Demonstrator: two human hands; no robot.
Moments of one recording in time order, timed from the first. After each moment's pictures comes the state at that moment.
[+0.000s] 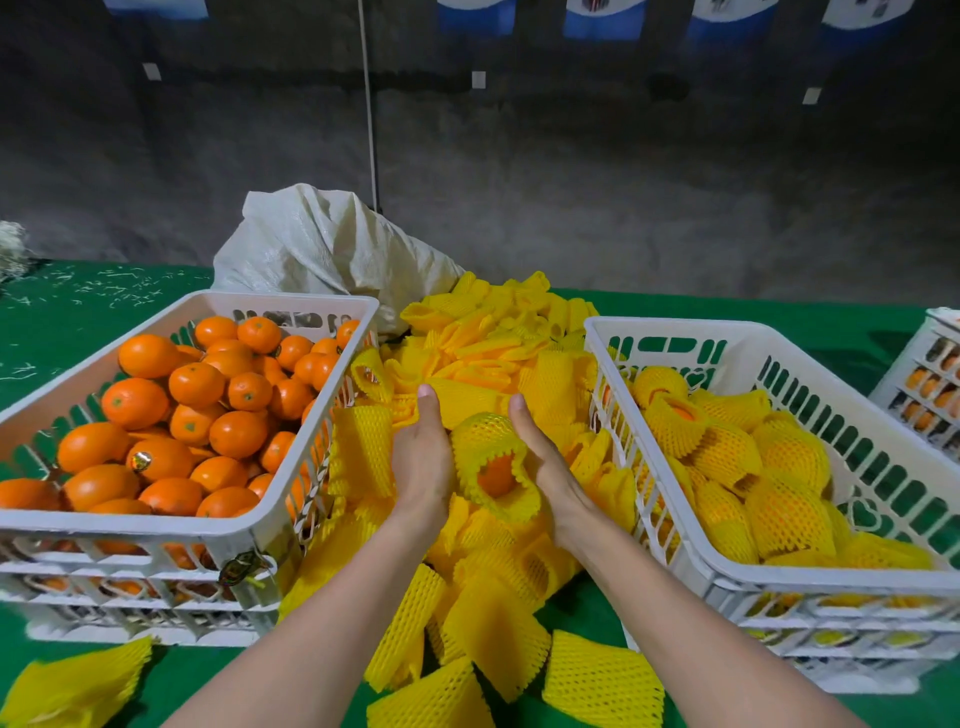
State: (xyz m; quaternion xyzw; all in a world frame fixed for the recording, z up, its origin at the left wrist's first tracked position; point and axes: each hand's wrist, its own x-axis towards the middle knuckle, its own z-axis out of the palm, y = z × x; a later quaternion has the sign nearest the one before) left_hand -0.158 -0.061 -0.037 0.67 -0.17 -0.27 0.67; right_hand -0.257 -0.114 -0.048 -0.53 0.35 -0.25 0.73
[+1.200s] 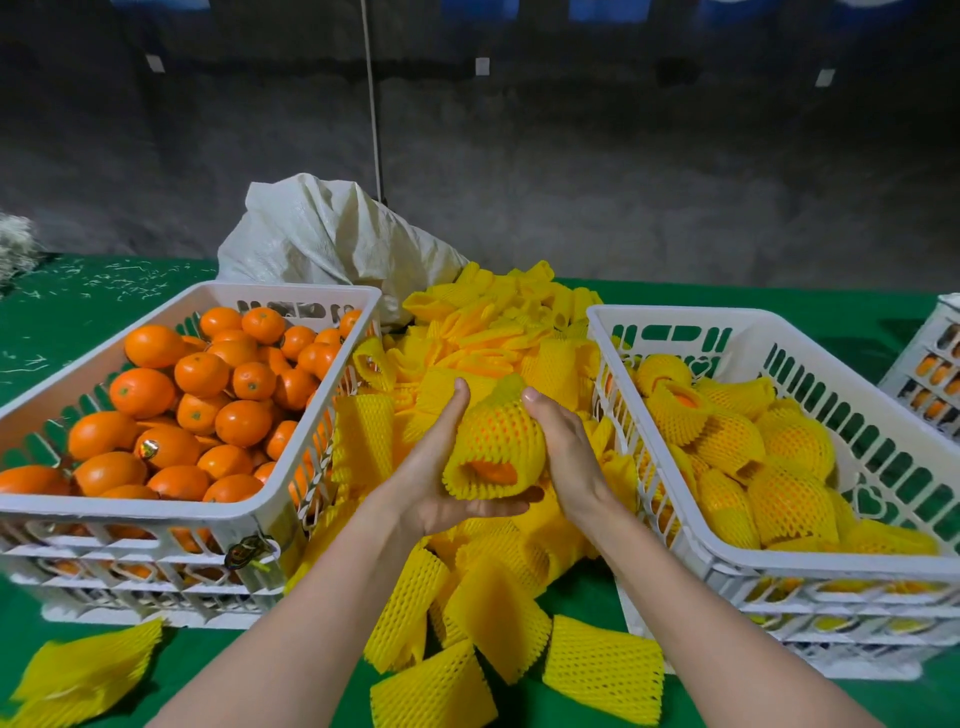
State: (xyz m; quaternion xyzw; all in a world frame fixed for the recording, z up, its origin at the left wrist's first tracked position) left_hand -0.155 -0.047 -0.039 0.47 -0.20 -0.63 0.59; right_hand -0.272 -0.112 -0.046 -0.59 0.28 -0.39 0.65
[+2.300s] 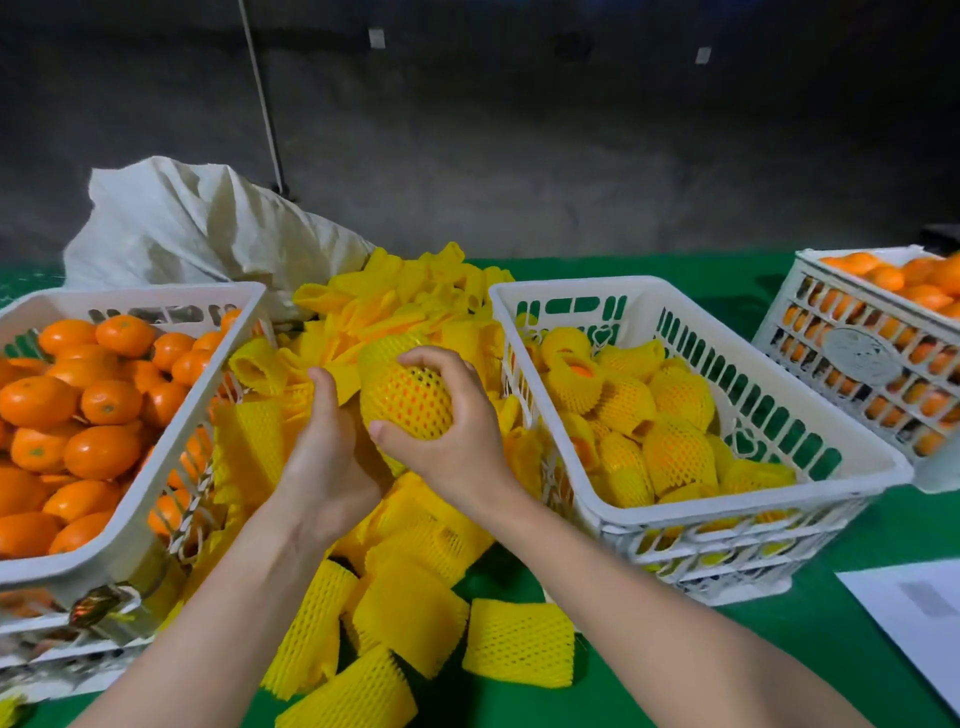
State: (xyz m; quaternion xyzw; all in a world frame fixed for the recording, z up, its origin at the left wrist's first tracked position) left_hand -0.177 -0.061 -0.030 0.36 -0.21 -0.60 0.69; right_hand -0.290 -0.098 -0.031 -0.75 0.26 -0.47 0.39
